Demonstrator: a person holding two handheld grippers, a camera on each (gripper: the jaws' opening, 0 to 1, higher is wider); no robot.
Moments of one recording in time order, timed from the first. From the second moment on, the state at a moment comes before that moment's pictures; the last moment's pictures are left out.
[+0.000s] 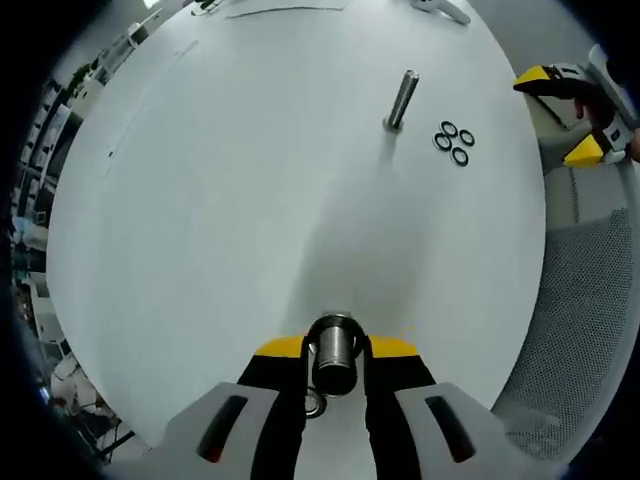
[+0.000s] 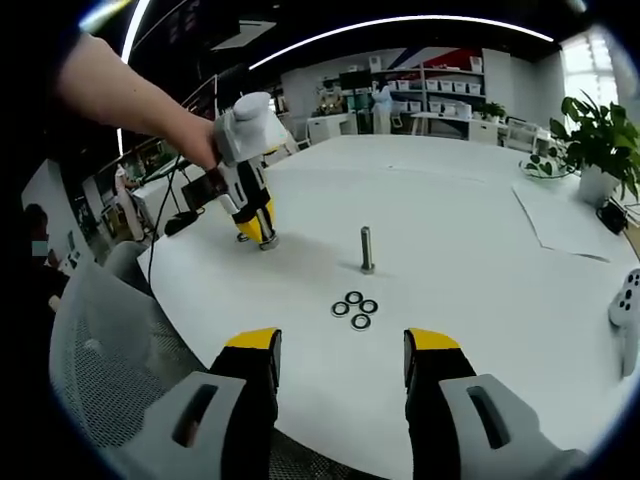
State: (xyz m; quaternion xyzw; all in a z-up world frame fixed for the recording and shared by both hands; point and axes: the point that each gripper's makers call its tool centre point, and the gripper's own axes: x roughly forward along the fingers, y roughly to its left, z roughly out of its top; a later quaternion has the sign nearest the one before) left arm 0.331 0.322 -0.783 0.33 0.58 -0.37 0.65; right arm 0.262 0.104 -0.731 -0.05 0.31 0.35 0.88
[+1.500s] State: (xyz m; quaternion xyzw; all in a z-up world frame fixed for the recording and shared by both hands) left arm 0.331 0.345 -0.782 0.26 0.59 -0.33 0.69; right arm 0.262 0.103 -0.733 -0.05 0.31 0.35 0.88
